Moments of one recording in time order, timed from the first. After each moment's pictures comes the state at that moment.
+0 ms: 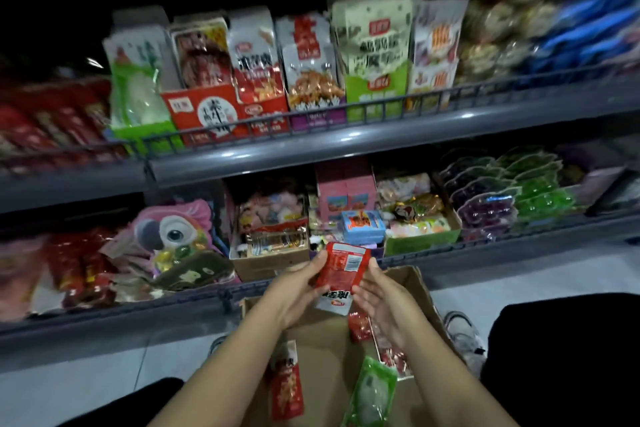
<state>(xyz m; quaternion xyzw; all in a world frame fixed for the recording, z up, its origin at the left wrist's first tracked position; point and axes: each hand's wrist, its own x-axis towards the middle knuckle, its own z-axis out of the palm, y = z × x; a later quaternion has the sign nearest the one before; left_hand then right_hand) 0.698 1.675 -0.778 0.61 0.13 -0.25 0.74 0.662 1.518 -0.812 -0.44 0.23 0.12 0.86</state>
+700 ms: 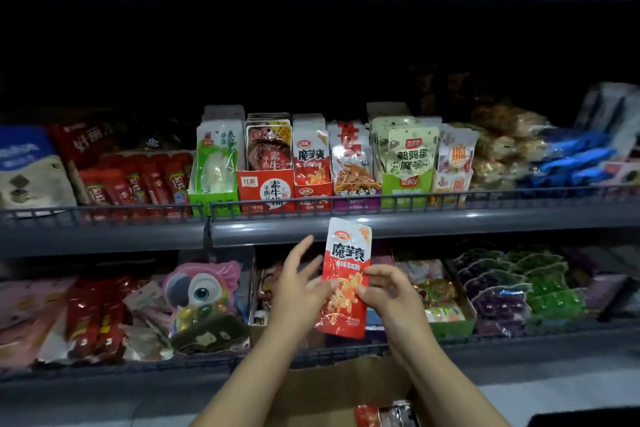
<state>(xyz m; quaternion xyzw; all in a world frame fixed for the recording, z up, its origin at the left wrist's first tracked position) 0.688 1.700 -0.660 0.66 -0.03 0.02 0.75 0.678 1.561 -0.676 -0.62 0.05 -0.05 0.78</state>
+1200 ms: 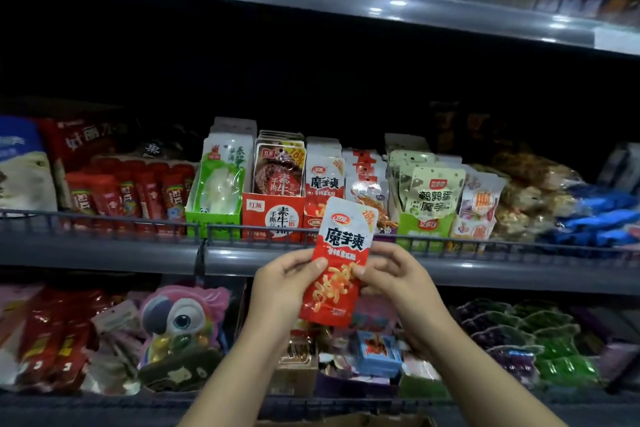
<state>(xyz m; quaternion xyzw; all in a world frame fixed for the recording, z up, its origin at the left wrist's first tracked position) 0.734 1.723 -0.622 0.60 0.04 0.06 0.80 0.741 1.566 -0.610 -0.71 -0.04 -0.03 0.71</state>
